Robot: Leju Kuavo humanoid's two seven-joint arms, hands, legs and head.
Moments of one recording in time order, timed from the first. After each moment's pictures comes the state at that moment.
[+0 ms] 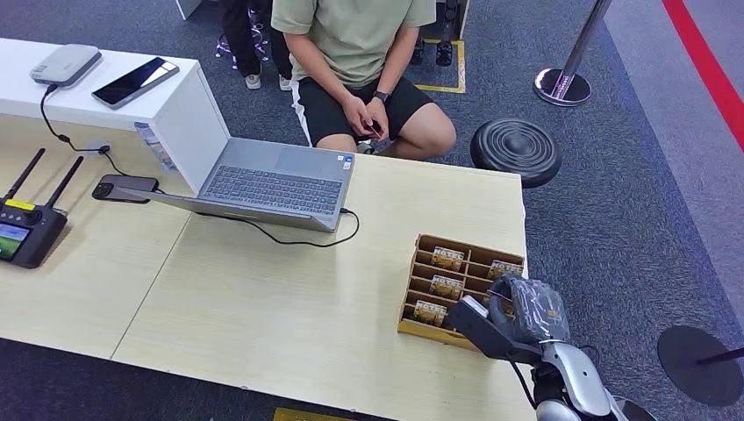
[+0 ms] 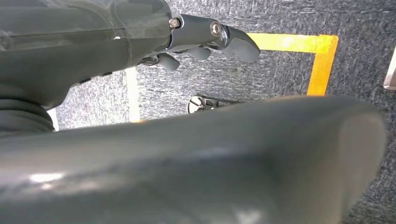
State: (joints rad) left arm -0.08 0.11 -0.68 -0.21 0.82 0.05 -0.27; right arm -0.18 -0.44 0.60 -1.61 0.85 -0.19 0.40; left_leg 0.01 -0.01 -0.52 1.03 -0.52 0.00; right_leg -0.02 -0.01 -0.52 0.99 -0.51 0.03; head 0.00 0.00
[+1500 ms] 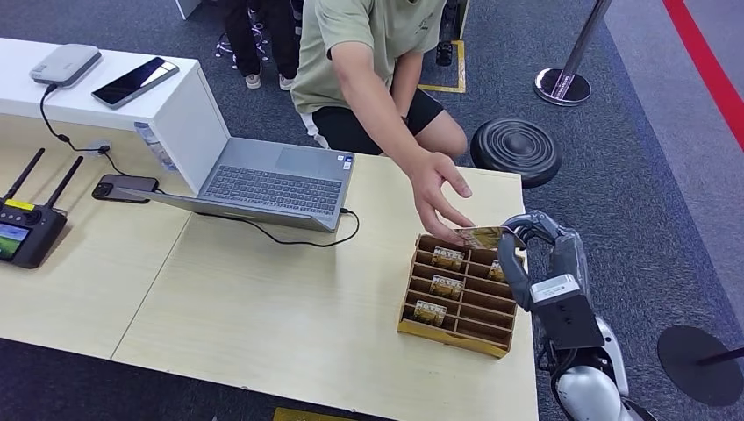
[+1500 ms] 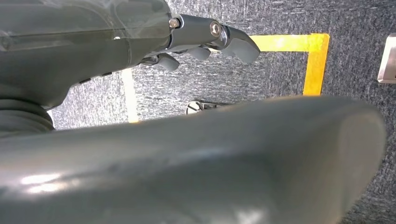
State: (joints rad) left arm -0.08 0.12 -0.73 -0.21 0.81 0.04 -0.29; right arm -0.22 -0.35 0.47 -1.78 0.29 -0.38 -0.16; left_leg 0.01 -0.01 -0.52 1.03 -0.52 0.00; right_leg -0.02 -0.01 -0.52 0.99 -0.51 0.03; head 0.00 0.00
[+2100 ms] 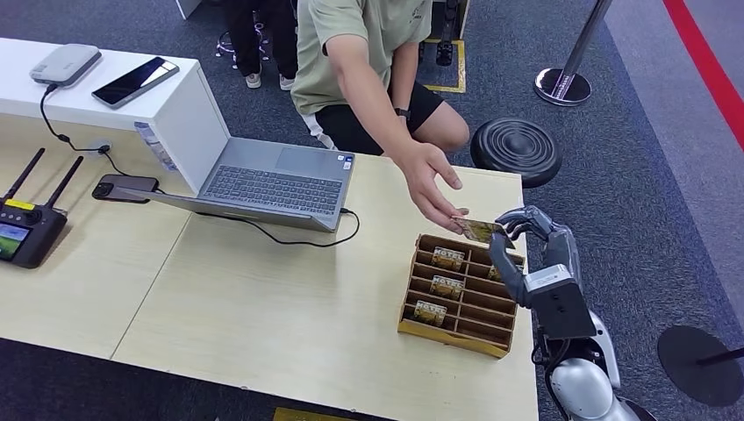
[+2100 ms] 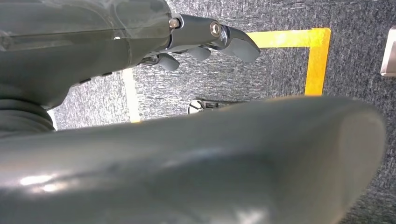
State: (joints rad) left arm -0.08 0.12 -0.75 -0.21 0.81 0.03 -0.29; right arm -0.24 -0.33 0.47 -1.72 0.27 -0.37 -0.16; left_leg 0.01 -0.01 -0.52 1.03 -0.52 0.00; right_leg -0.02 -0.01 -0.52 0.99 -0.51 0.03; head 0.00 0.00
